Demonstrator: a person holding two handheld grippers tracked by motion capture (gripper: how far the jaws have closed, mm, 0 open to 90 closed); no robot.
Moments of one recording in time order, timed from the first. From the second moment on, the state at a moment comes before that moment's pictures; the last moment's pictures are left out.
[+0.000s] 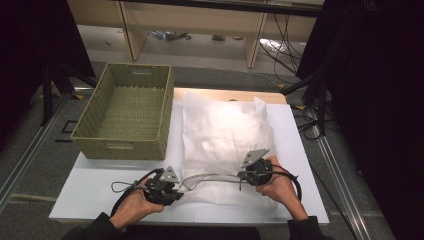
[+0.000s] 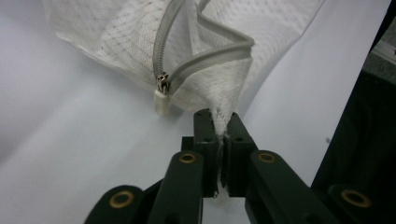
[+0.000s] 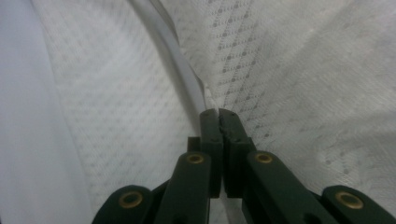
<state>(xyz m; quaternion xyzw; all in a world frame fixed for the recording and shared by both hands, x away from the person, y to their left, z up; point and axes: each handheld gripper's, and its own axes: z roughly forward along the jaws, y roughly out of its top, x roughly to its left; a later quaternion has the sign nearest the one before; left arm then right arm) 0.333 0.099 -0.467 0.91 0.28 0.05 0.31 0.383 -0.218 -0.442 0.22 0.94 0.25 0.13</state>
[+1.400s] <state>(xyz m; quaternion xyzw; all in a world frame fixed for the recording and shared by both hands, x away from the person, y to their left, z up) 0.333 0.144 -0.438 0.81 0.36 0.17 0.43 0.390 -0.241 -0.420 0.31 0.85 0.38 0.18</state>
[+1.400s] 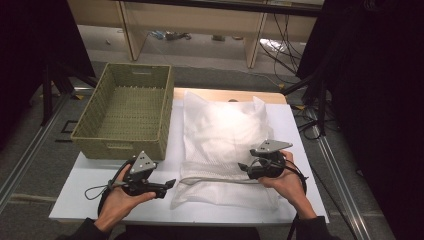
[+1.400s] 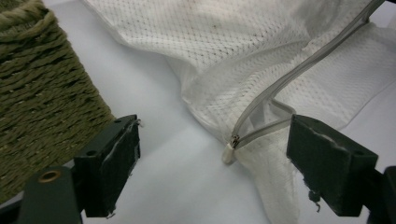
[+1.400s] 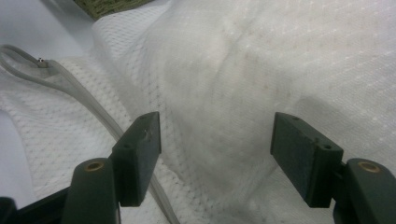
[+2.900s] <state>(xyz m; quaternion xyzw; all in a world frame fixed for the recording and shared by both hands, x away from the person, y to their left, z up) 0.285 0.167 -0.438 0.79 0.33 0.15 0.49 0.293 -0.266 -0.434 0.36 0.81 0.43 0.17</state>
